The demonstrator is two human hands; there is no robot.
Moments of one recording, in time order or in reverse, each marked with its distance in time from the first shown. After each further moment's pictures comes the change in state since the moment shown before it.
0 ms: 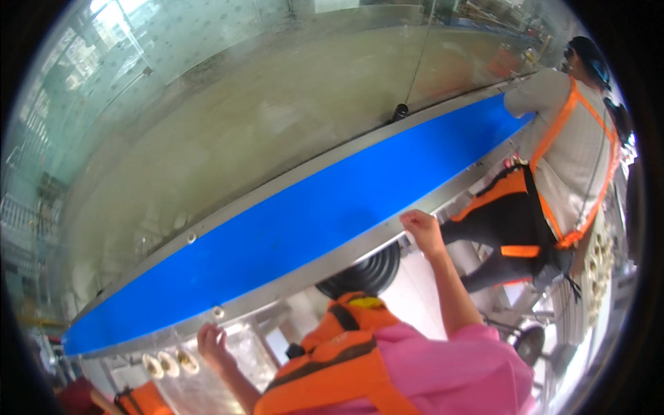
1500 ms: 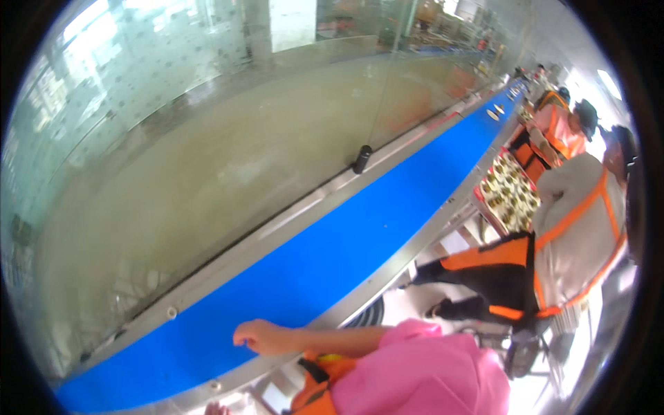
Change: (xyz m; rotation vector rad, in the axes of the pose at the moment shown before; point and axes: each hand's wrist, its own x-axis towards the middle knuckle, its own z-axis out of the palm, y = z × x) left_hand 0.051 -0.071 -0.072 0.072 0.063 -0.164; right_hand -0.004 -0.087 0.250 0.260 -0.842 -0.512
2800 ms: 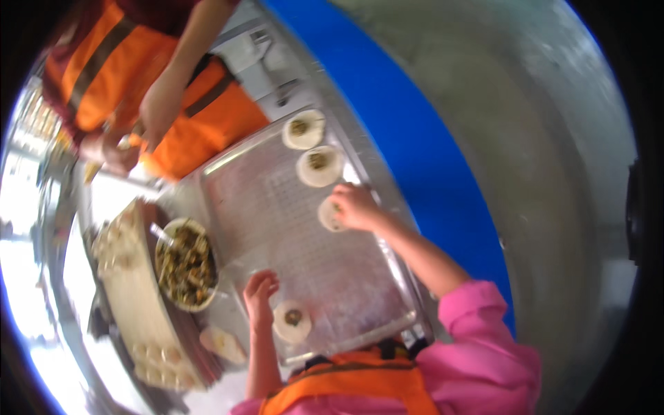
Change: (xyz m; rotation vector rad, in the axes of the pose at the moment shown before) left_hand -0.163 -0.042 -0.160 -0.546 0.885 -0.051; right_hand 0.098 0.042 0.454 -0.486 -1.144 -0.611
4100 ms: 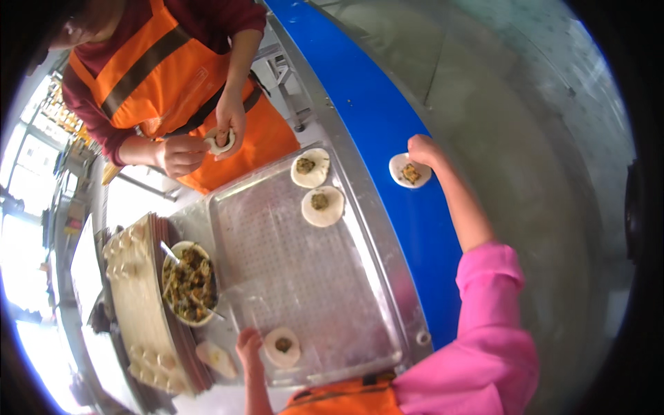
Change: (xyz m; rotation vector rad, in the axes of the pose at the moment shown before) left_hand -0.050 -0.048 -0.044 0.104 0.388 -0.073; right_hand 0.092 0.191 -0.156 -0.325 -0.260 0.590
